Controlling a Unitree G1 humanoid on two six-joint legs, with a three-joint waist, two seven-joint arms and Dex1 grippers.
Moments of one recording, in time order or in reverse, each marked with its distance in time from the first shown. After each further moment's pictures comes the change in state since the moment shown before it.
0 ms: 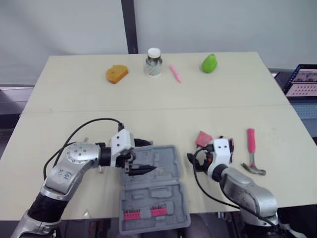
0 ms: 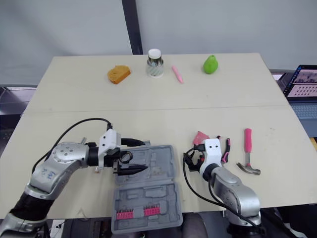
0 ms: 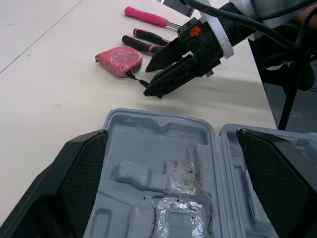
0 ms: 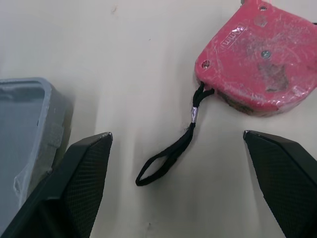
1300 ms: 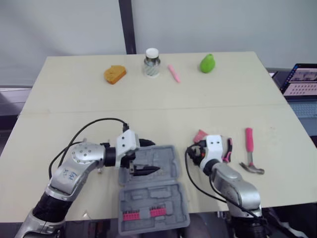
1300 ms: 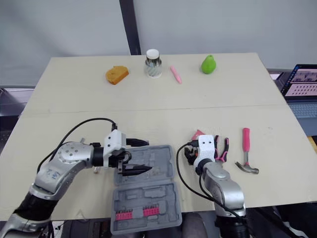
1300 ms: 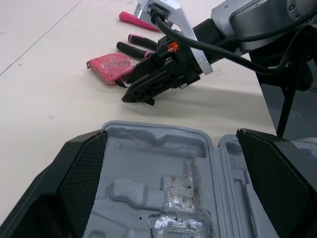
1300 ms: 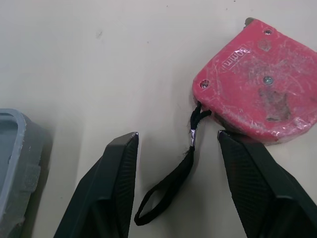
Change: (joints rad) left arm -0.021 -0.032 -0.029 -0.018 0.020 0.023 0.026; right arm -0.058 0.087 0.073 0.117 -0.173 -0.114 -0.014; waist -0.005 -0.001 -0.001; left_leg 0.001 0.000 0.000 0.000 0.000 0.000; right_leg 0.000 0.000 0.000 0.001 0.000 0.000
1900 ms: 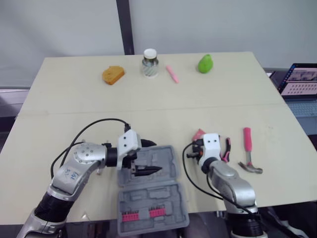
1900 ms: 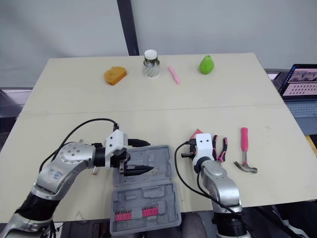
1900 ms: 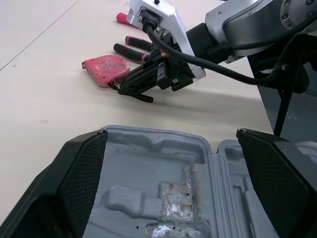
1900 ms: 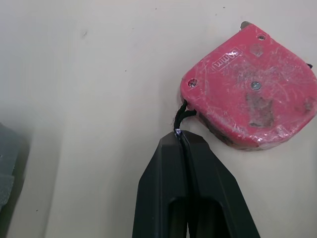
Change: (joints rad) left arm 0.006 -0.010 -0.008 -0.006 0.000 0.021 0.010; right arm 0.020 0.003 0.005 0.002 -0.041 -0.005 0.006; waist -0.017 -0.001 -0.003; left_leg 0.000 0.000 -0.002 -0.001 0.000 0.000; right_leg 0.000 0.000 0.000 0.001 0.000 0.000
